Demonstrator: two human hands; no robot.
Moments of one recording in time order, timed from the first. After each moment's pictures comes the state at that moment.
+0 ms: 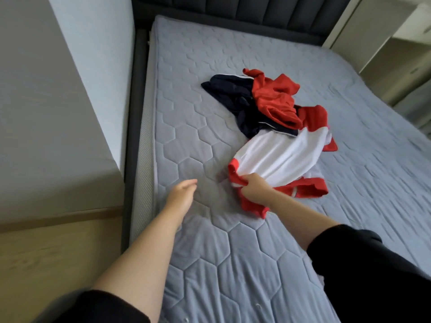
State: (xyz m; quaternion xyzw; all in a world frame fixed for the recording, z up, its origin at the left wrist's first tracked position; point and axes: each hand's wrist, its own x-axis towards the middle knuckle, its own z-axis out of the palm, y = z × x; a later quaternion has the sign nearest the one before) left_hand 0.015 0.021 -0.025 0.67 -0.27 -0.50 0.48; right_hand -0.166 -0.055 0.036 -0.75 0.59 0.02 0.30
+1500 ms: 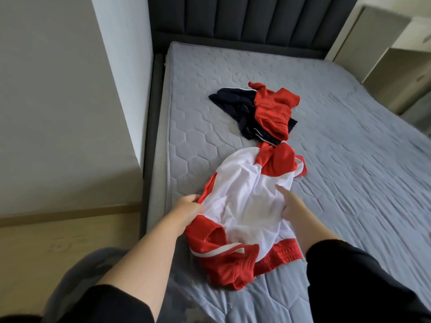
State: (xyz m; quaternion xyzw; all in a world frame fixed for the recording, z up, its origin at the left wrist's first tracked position) left_hand -0.007 0.113 0.039 0.70 -0.30 -0.54 0.36; right_hand -0.283 -0.046 -0.021 -0.25 0.71 -0.30 0.59
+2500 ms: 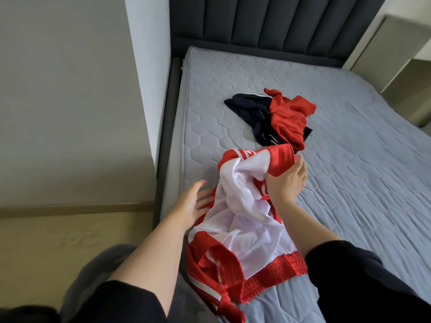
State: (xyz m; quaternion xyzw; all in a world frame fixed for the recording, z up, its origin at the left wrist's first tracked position) left_hand 0.015 0.109 0.043 0.56 -0.13 -0.62 0.54; right_hand -0.173 -0.016 0.055 -0.60 0.71 -0.35 0.15
